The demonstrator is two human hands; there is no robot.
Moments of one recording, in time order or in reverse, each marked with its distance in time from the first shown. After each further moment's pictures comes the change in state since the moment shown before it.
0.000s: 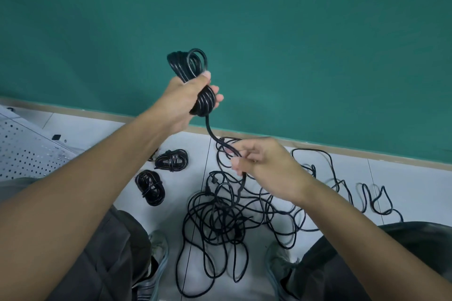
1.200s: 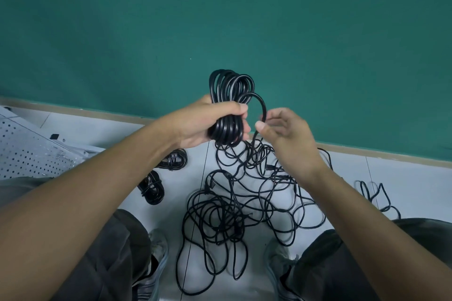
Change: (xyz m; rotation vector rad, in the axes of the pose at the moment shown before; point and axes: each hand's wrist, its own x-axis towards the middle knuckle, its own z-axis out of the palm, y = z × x) left_hand -0.034 -0.003 0.010 0.212 -0.575 -0.167; right_hand 0.016 0.010 -0.024 0.133 0.462 -0.035
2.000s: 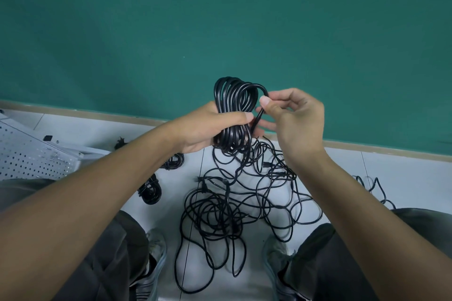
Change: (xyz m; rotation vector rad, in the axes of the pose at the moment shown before) left_hand 0.006 -0.013 0.015 0.068 -0.108 0.069; right_hand 0.002 -0.028 0.000 0.378 0.232 0.020
